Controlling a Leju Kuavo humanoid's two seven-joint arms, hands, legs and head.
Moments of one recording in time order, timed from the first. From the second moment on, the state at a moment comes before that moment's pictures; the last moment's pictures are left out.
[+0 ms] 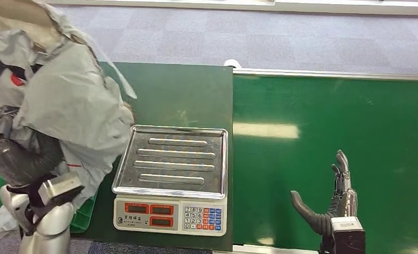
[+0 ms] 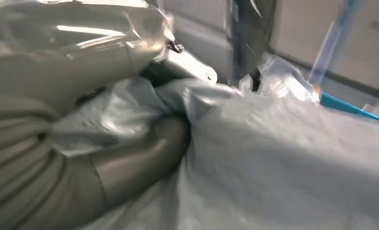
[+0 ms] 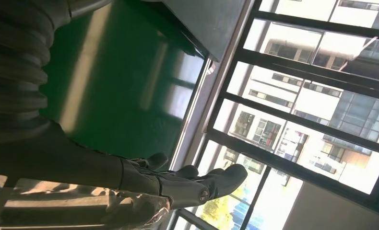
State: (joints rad) left arm -0.20 -0.09 0.03 -1.89 -0.86 0.70 -0.49; right arm 0.19 0.18 -0.05 -1.72 0.33 0.06 -0.52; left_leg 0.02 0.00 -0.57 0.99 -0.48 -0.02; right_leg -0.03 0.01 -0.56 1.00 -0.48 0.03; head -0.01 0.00
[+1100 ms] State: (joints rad) left arm -0.72 0.46 0.07 -0.77 -1.03 -0.27 -0.08; right arm 0.19 0.20 -0.10 -1.69 0.34 0.11 -0.49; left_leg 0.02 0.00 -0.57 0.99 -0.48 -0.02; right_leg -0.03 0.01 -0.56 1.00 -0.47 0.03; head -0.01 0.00
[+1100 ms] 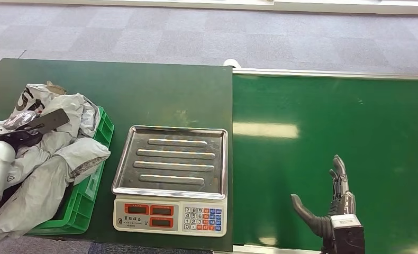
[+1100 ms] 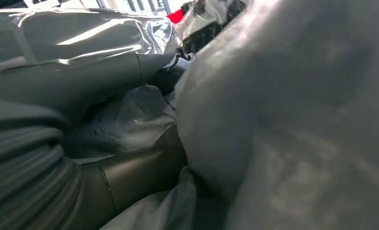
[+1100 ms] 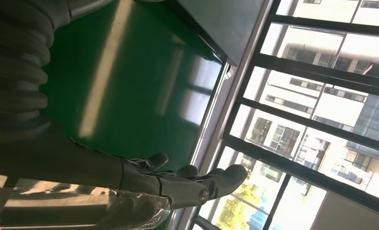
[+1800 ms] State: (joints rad) left arm -0.58 0.41 0.19 -1.08 -1.16 0.48 0.07; right arm 0.19 0.23 -0.12 -1.70 0.38 0.10 -0.45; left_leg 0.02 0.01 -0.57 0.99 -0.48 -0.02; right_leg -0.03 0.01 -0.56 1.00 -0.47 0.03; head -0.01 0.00
